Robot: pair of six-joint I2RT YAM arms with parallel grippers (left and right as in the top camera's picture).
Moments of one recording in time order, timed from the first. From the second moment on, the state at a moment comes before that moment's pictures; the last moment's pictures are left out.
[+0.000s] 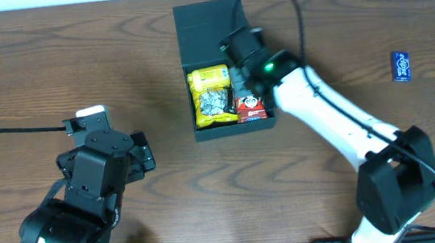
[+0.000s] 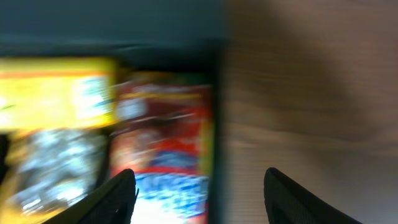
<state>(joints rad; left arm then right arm) -0.49 0.88 1.17 -1.13 -0.43 -0.51 0.49 1.84 1.48 -0.77 0.32 0.38</state>
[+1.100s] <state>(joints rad) -0.49 0.88 1.17 -1.13 -0.43 -0.51 -0.43 1.84 1.22 -0.42 0.03 -0.15</state>
